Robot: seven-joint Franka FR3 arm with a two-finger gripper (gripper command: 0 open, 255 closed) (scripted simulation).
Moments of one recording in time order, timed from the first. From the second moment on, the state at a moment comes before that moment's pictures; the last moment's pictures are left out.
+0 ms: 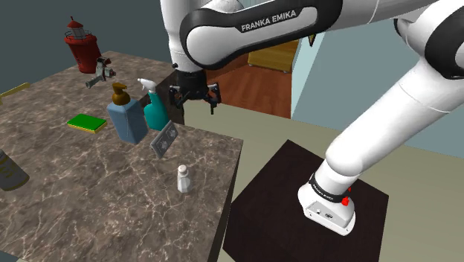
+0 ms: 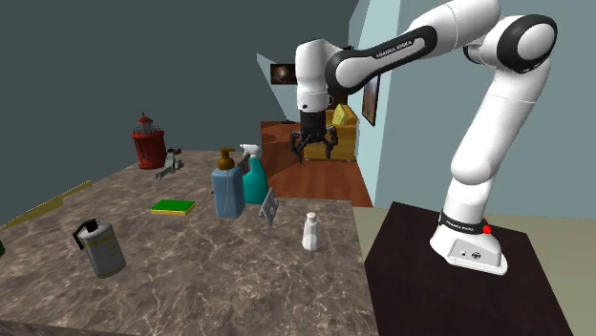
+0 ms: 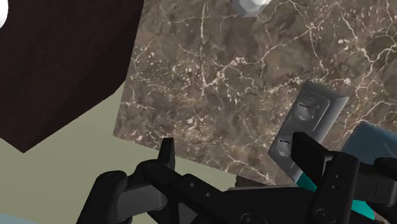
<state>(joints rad) -0.22 -0.17 0.69 -2.07 0.03 1.89 1.22</state>
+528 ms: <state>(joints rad) -0.14 0.30 0.73 -1.77 -0.25 1.85 1.71</state>
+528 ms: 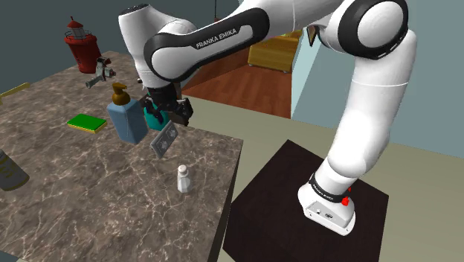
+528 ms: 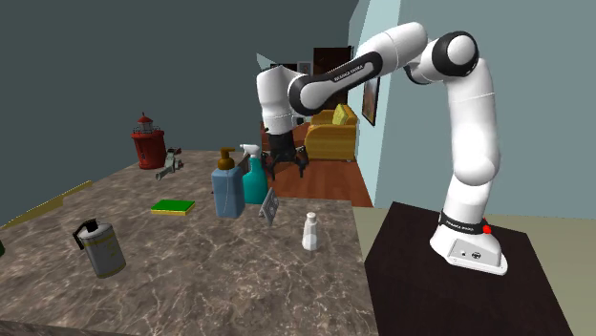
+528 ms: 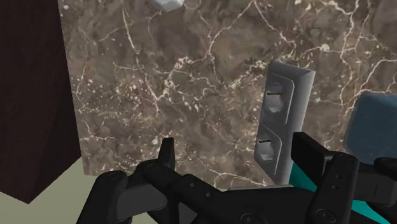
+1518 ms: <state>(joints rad) 0.04 0.73 0.57 -1.38 -0.39 1.78 2.01</state>
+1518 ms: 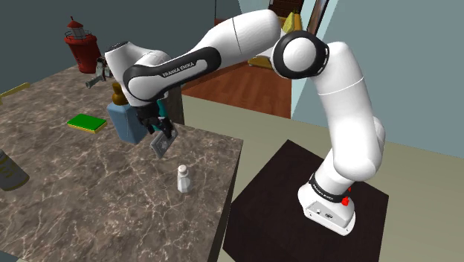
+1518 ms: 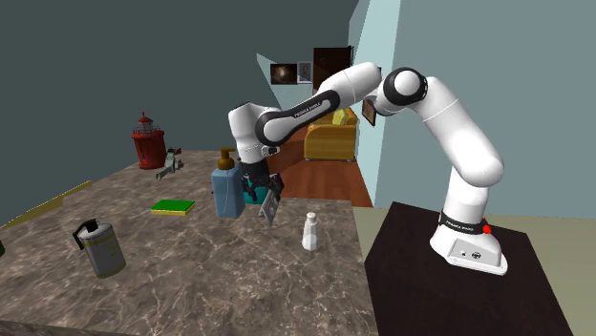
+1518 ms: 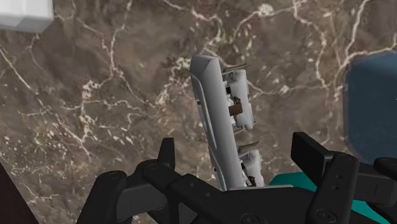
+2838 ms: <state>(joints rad) 0.04 0.70 0.59 -1.35 -0.38 1.73 2.00</state>
